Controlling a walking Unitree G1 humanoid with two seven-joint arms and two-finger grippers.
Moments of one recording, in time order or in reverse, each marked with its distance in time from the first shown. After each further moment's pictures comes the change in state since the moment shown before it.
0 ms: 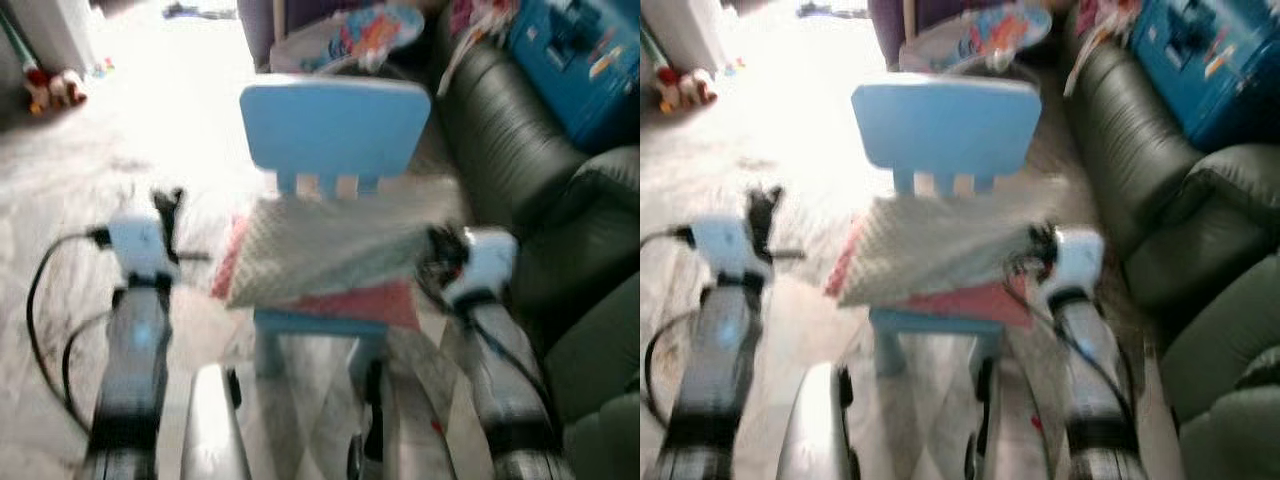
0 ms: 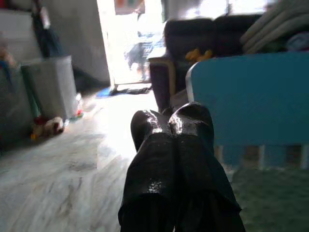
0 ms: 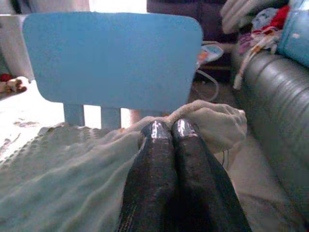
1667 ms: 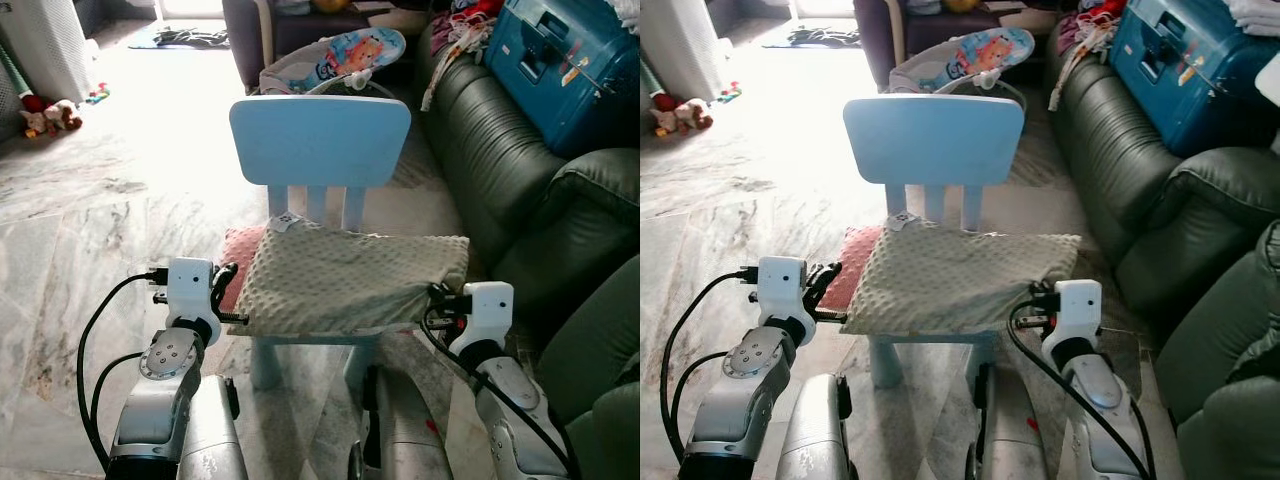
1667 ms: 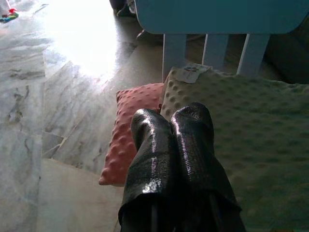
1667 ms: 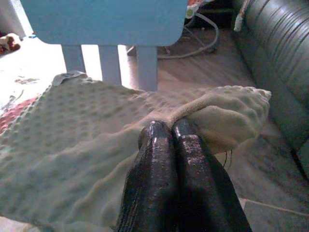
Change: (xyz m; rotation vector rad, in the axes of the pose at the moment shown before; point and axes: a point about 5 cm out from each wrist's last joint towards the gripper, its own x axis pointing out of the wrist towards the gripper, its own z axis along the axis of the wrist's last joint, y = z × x) left arm -0.033 -0.039 -0.043 -0.113 0.505 -0.134; right arm -0.045 0.006 -0.022 0.038 0.273 0.018
